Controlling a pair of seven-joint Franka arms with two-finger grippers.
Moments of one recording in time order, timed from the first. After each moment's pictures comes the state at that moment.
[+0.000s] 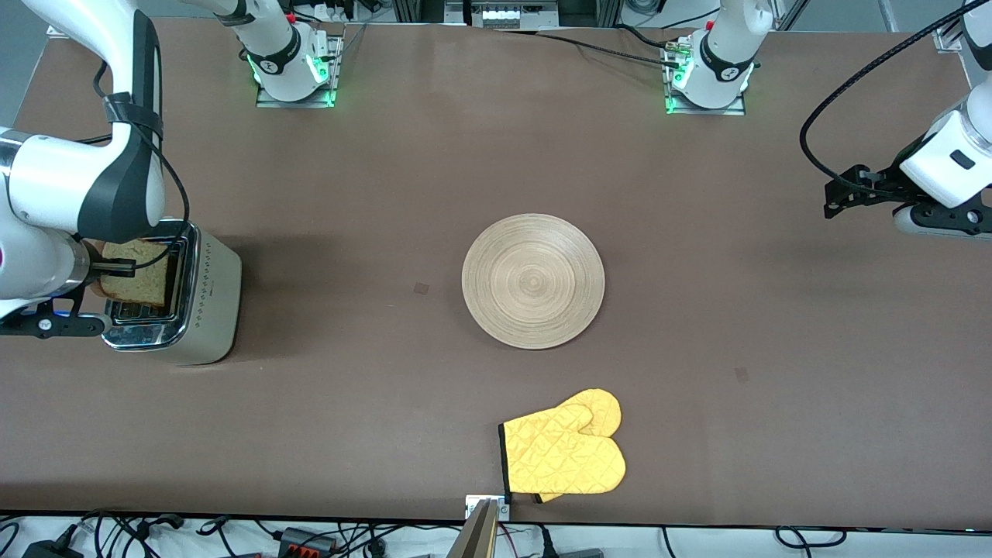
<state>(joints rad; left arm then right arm) -0.04 0.02 0.02 -1.66 0.02 1.66 0.06 0.50 0.53 -0.64 -1.34 -0.12 1.54 -0.09</state>
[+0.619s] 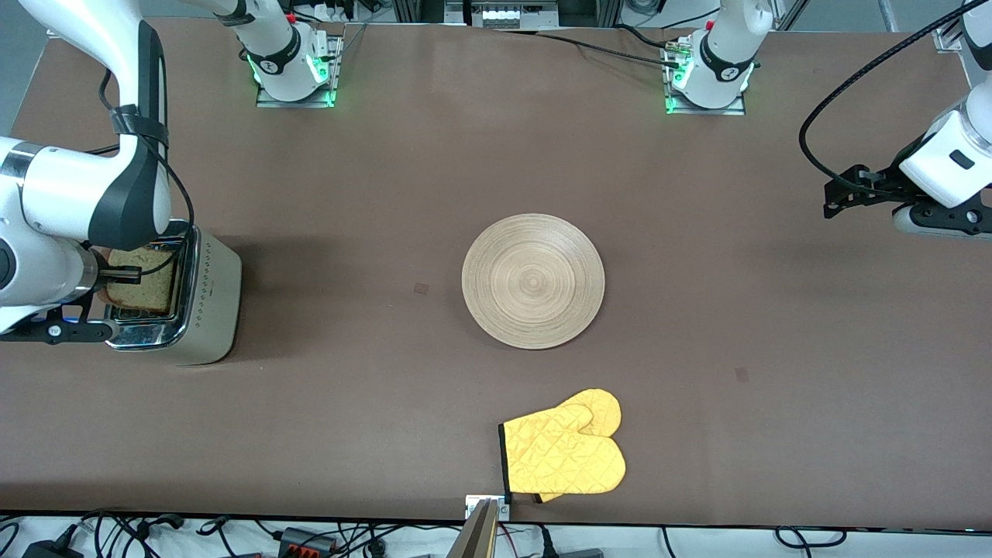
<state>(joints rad) -0.04 0.02 0.02 -1.66 0.02 1.66 0.06 0.50 0.54 -0.64 -1.37 -0.11 1.60 -0.10</state>
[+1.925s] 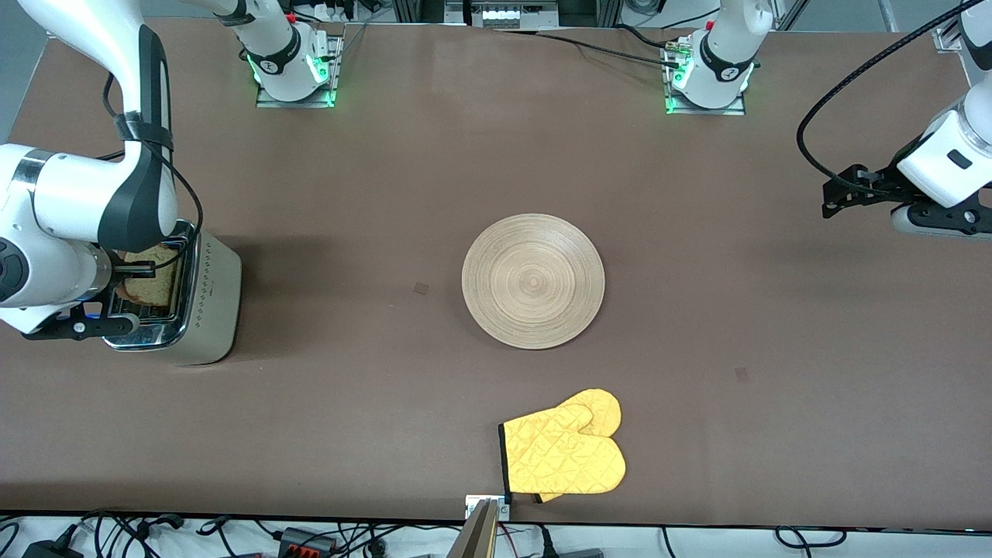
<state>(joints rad) -0.05 0.02 0.02 -1.66 0.02 1.66 0.06 0.50 0.53 -0.64 -1.44 -0.08 1.61 -0.18</state>
